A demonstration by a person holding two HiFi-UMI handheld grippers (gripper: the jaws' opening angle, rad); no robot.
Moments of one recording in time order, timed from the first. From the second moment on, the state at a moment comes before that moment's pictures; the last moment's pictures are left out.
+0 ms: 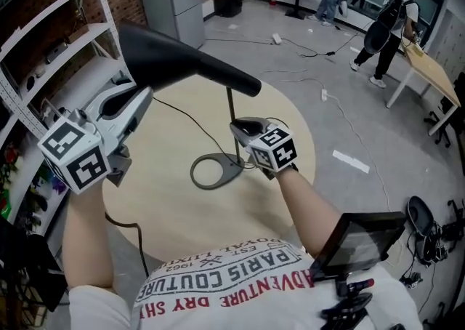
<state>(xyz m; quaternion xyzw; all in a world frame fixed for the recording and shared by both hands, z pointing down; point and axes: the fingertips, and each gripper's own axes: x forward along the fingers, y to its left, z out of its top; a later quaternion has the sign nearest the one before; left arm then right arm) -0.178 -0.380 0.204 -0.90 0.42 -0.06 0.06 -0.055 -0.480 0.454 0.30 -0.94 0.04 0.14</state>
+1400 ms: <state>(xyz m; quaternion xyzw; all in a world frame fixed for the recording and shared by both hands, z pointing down) -0.187 -0.377 0.298 -0.90 0.42 -0.03 -0.06 -0.050 -0.478 0.460 0.31 -0.94 0.06 0.14</state>
